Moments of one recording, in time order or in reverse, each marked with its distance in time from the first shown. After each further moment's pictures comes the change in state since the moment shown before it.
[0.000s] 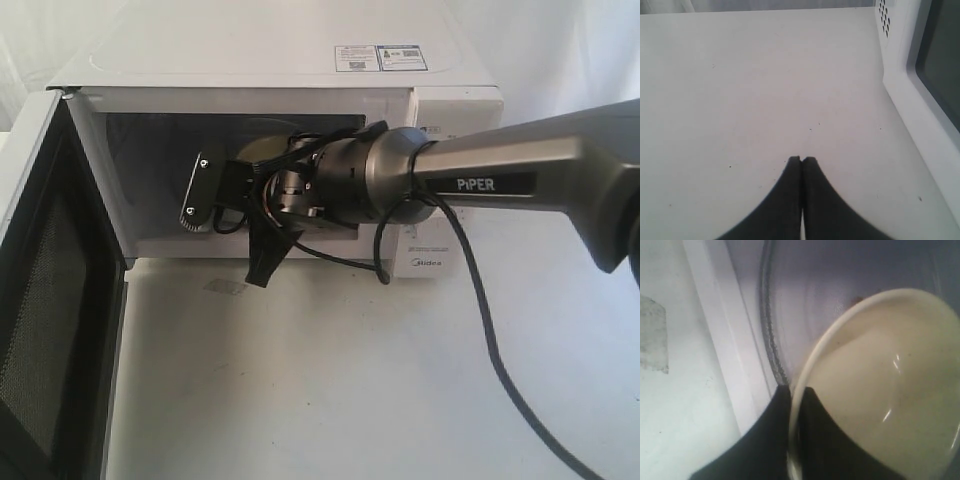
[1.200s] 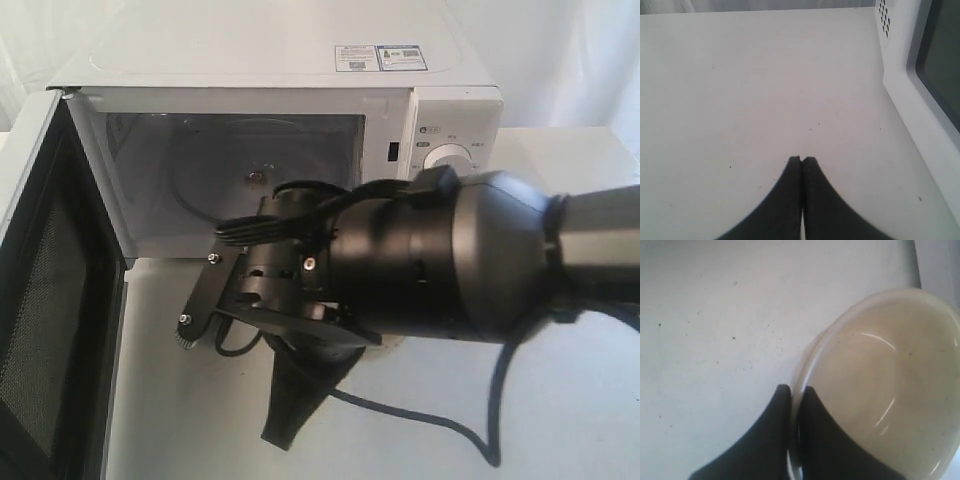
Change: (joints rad) left arm 0.000 0.000 0.000 0.000 -0.002 0.000; right arm 0.296 -0.341 0.302 0.321 0.573 0.119
